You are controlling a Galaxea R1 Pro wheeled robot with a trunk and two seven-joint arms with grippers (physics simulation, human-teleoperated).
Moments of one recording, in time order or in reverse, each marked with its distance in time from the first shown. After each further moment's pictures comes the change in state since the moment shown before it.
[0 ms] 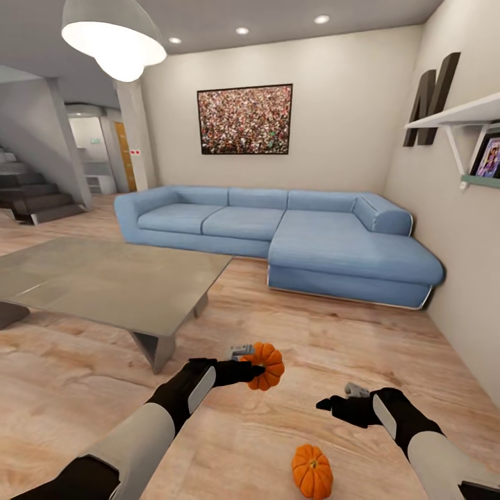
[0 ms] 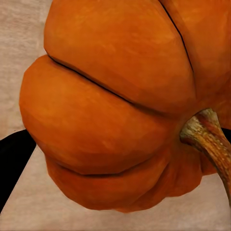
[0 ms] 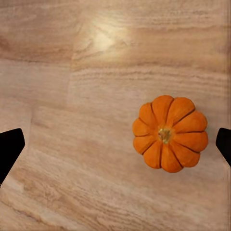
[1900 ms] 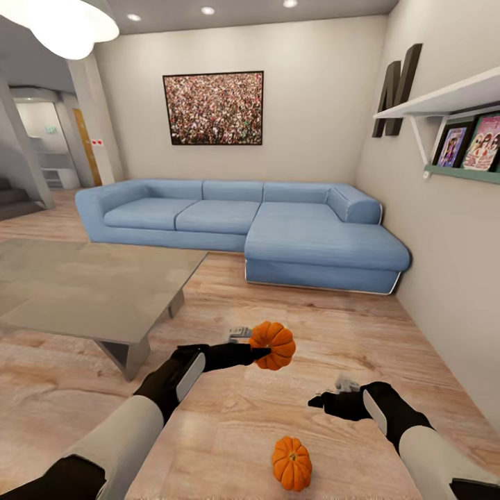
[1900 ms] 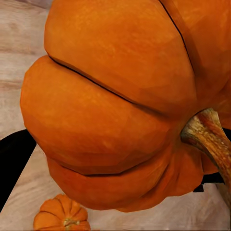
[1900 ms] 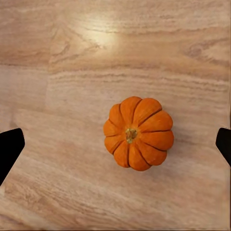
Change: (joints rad) left arm -0.008 0.058 0.005 -0.121 0.009 -0.009 -0.321; right arm -0.014 0.025 0.085 -0.016 0.002 -0.014 0.005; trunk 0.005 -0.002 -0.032
